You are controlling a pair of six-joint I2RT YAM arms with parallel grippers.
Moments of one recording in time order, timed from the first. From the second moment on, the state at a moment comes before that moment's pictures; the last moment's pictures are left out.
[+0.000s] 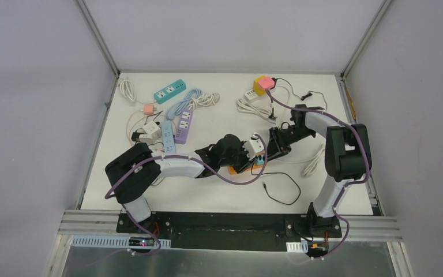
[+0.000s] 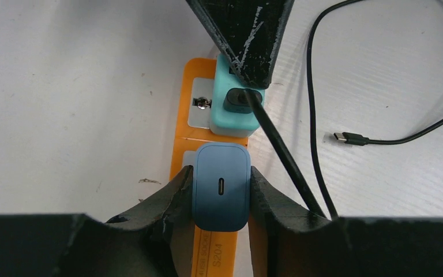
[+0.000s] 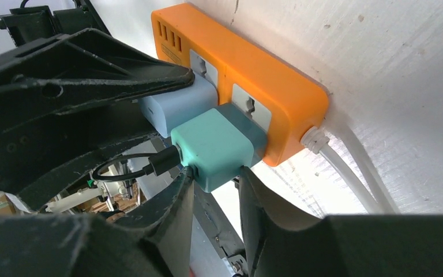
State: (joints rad) left arm -0.99 1.70 0.87 0.40 0.19 0.09; right arm 0.14 1.84 1.16 -1.00 -0.90 -0.33
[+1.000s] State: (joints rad) left arm -0.90 1.49 0.79 0.30 0.02 -0.15; right arm 0.15 1.85 1.16 -1.00 -0.86 -0.37
